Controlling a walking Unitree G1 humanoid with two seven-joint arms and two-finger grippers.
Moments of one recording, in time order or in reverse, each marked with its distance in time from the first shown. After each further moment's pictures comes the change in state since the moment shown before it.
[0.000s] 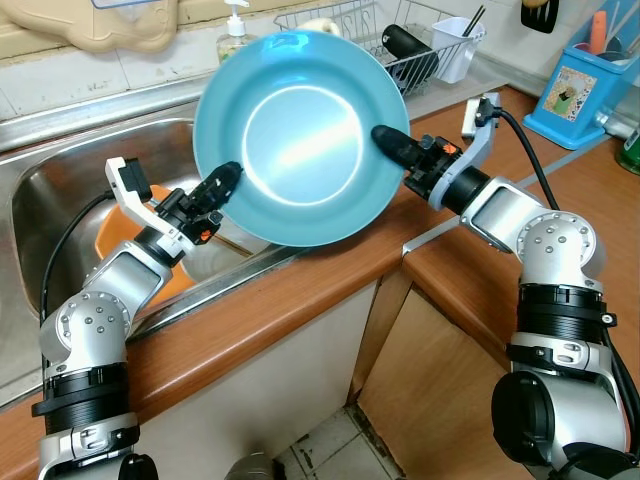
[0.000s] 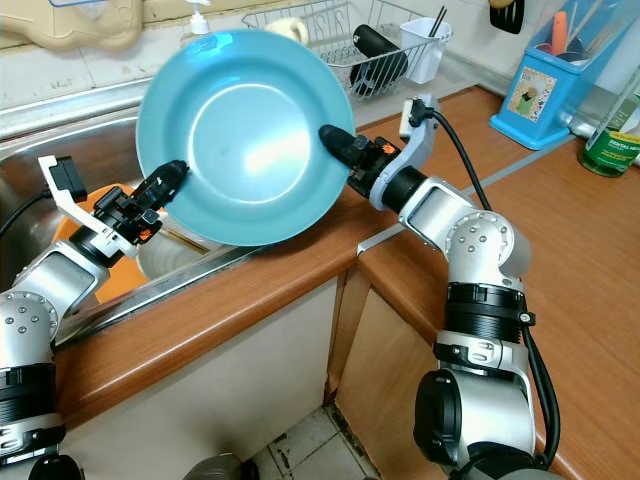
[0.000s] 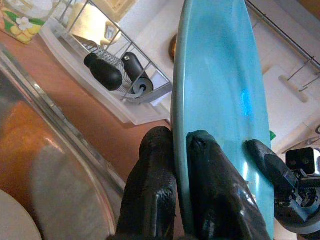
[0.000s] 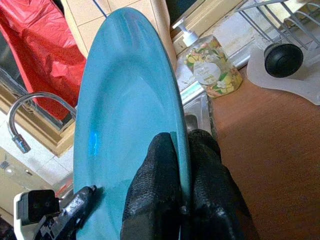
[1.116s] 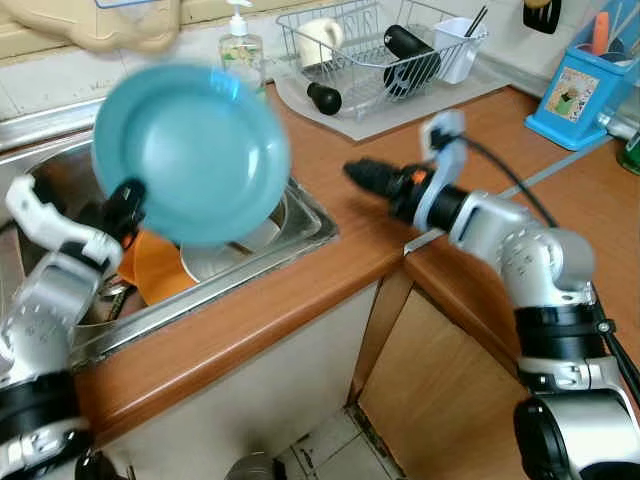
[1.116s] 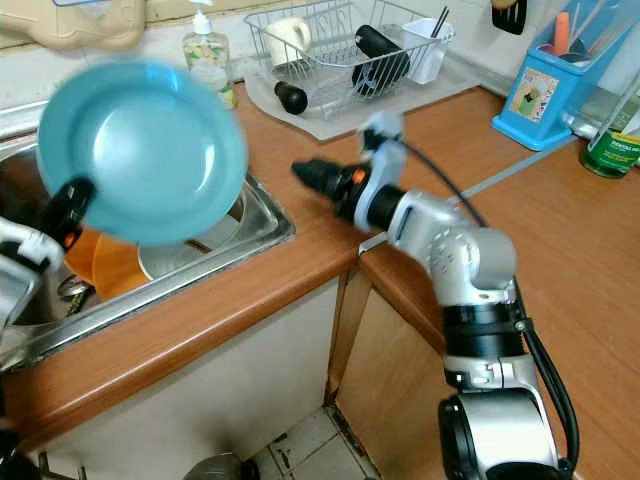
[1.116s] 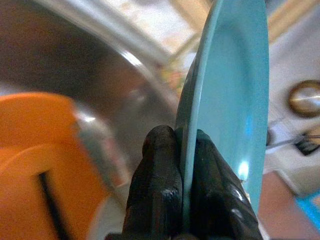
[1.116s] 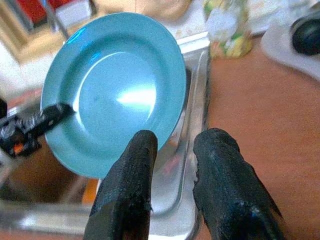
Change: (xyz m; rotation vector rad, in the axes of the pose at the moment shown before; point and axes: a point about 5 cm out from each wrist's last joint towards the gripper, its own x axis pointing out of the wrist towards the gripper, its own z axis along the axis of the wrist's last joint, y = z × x) left arm -0.060 0.062 0.040 0.076 -0.157 0.499; right arm 0.001 0.006 -0.030 -0.390 0.223 0.012
